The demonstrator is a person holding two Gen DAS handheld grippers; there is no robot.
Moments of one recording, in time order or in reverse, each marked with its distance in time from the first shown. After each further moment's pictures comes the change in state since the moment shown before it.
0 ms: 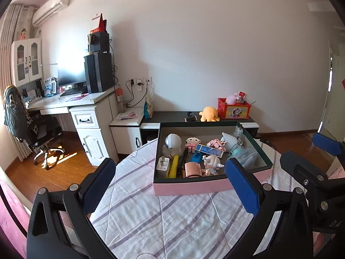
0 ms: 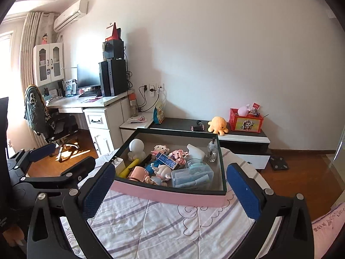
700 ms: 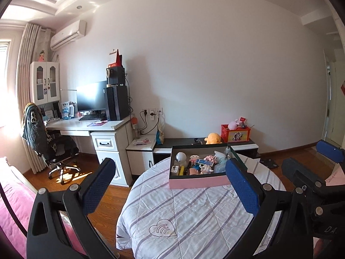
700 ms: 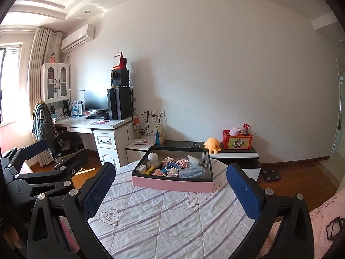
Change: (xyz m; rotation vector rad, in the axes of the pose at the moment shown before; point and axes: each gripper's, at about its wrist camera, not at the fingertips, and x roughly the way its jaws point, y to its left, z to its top) left arm -0.197 -0.003 -0.015 0.006 -0.205 0.068; right arm -0.185 0.034 -0.019 0.010 -0.177 -0.020
